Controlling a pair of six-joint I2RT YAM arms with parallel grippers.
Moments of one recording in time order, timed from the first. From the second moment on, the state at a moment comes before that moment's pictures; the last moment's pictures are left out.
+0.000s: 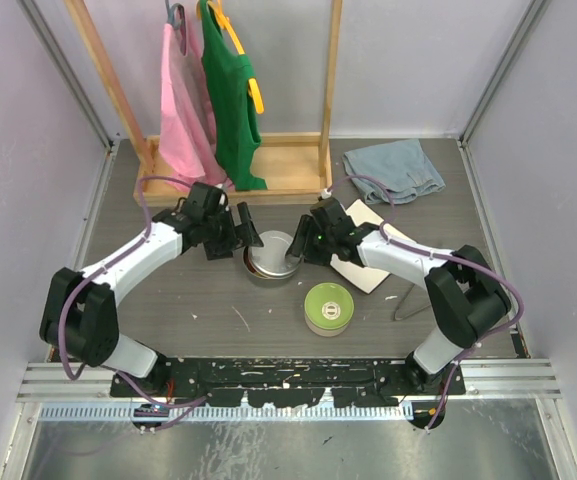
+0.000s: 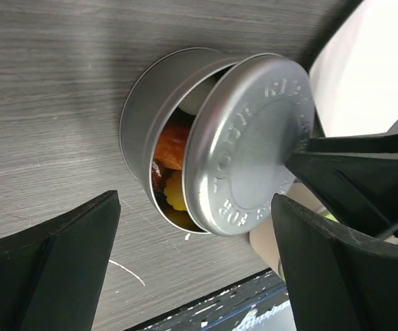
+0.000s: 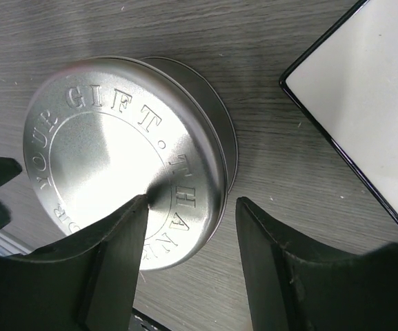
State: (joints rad) left arm -0.45 1.46 1.05 -0.49 0.21 -0.70; right arm 0.64 1.60 0.97 -0.21 -0.08 0.85
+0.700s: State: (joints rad) left arm -0.41 1.55 0.96 -0.35 0.33 -0.72; right arm 0.64 1.65 1.02 -0.19 -0.17 0.79
